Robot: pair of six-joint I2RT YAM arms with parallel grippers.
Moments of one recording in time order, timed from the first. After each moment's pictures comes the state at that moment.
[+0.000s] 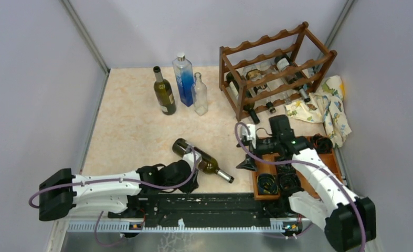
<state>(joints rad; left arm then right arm) -1.26 1.06 0.44 -0.20 -0.14 -0.57 0.26 0.93 0.66 -0.60 -1.02 -0.77</state>
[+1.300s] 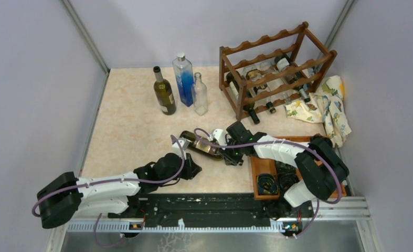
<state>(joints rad) -1.08 1.06 0.29 0.24 -0.20 -0.76 0.72 1.48 0.72 -0.30 -0.27 -0.33</state>
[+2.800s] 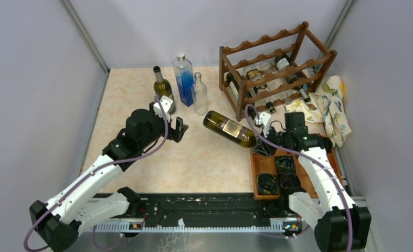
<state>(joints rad) -0.66 0.92 0.83 -0.22 -0.03 -0.06 0.14 0.96 0.73 -0.71 -0.74 -0.62</state>
